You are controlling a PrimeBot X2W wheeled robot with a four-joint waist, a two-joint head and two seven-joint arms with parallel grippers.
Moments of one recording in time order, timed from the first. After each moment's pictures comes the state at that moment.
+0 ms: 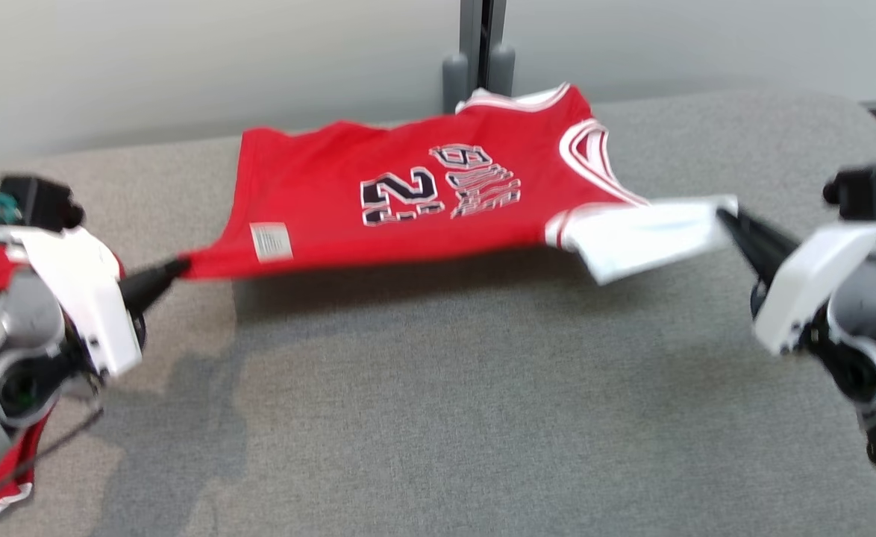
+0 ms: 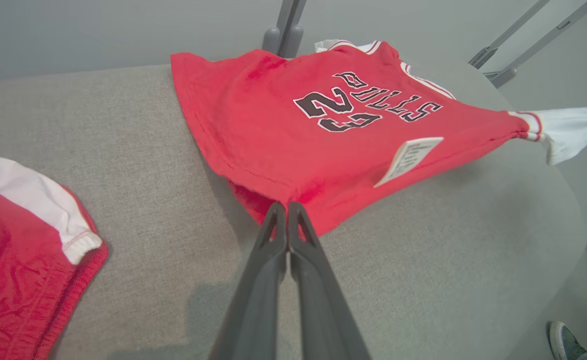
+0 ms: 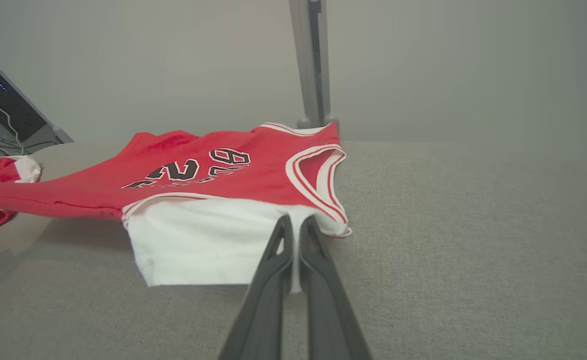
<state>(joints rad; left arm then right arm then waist) -0.92 0.77 -1.16 0.45 -1.51 -0.13 0.25 -0.64 -0.42 0.41 0.44 0.72 0.13 0.22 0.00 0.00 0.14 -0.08</state>
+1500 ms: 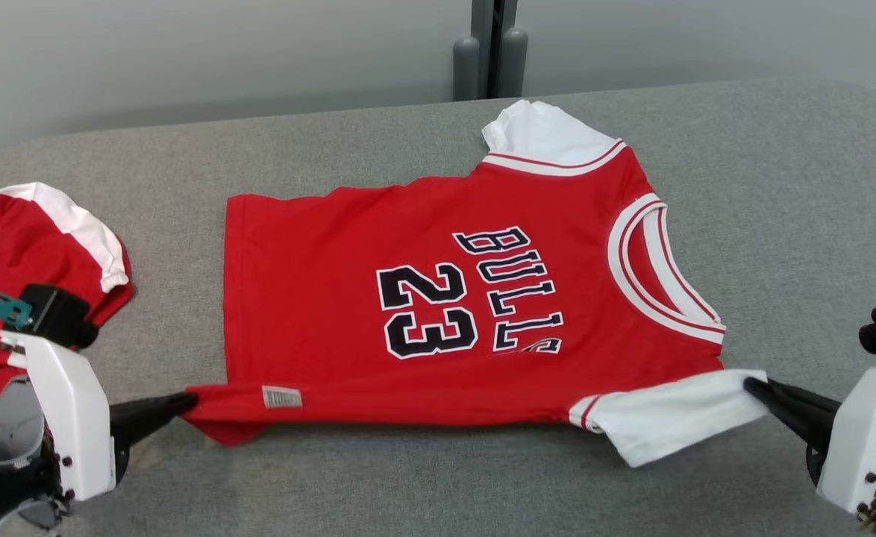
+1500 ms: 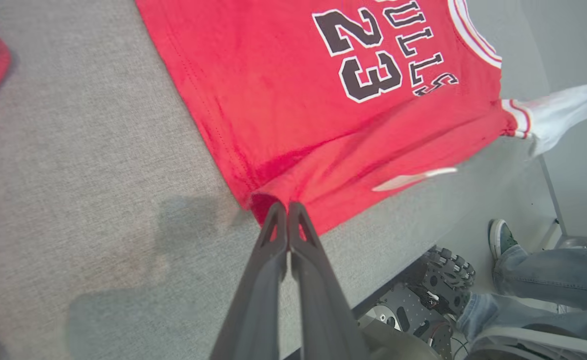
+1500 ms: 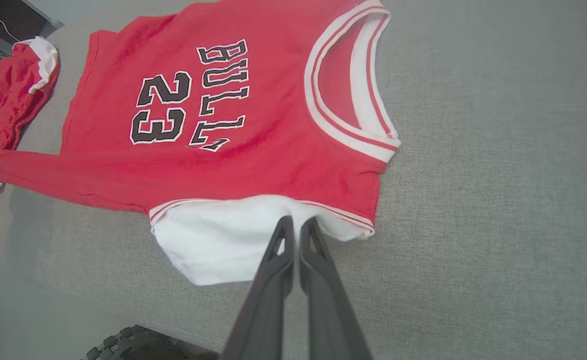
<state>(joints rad) -0.69 1.06 -1.17 -0.06 -1.59 -0.01 0.39 -0.02 -0.27 -0.08 -0.29 0.66 0.13 0.99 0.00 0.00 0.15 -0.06</state>
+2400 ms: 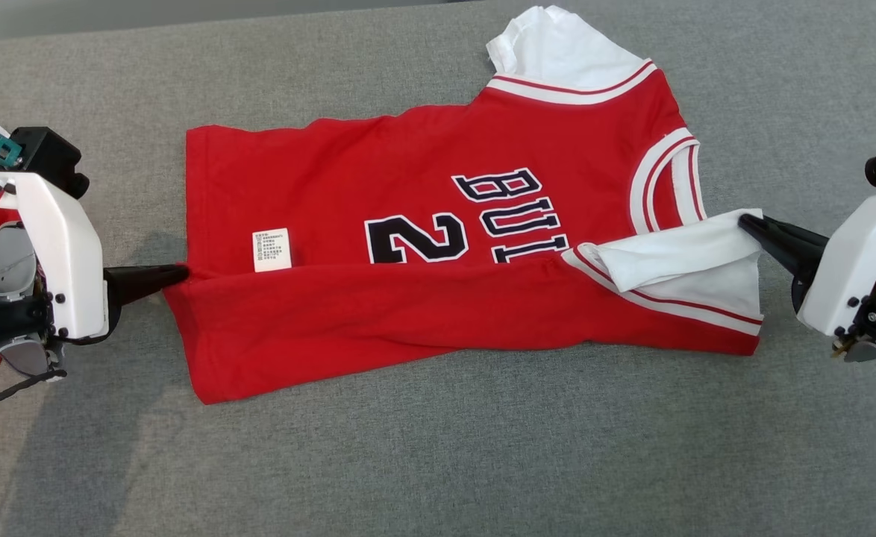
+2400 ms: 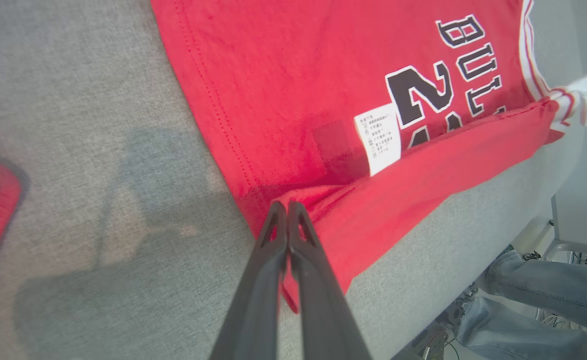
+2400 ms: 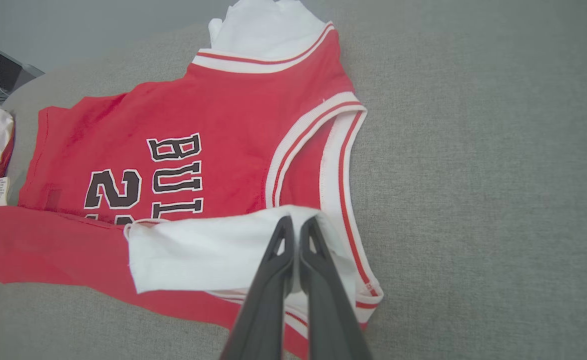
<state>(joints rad) -1.00 0.84 -1.13 0.34 -1.61 -0.11 0.67 -0.48 -0.24 -0.04 0.04 0.62 0.13 0.90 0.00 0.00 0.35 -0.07</state>
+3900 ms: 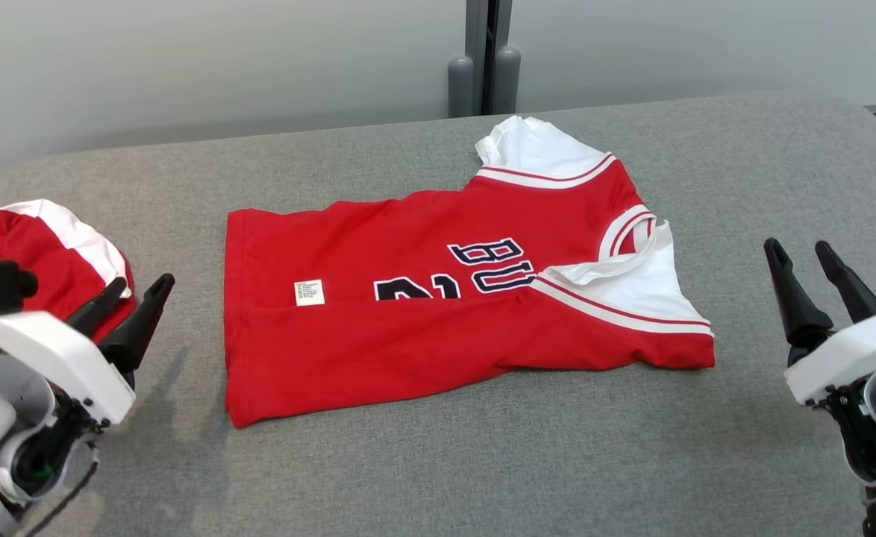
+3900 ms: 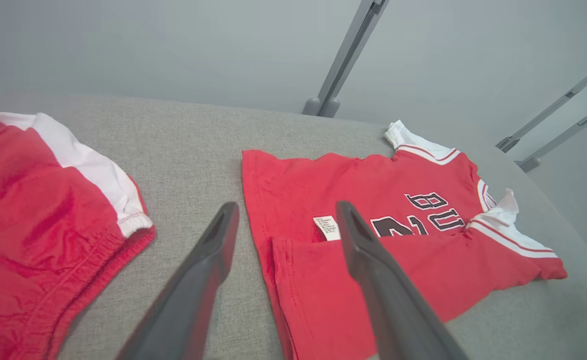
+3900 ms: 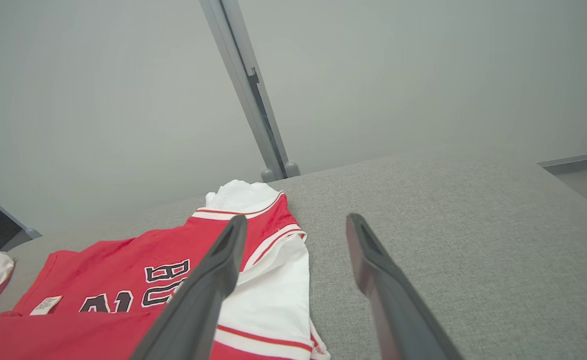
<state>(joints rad) -0.67 0.81 -1.02 0.33 -1.47 -0.01 -0.05 -0.33 -0.26 0.05 0.29 0.57 0.13 0.09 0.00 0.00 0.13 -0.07</state>
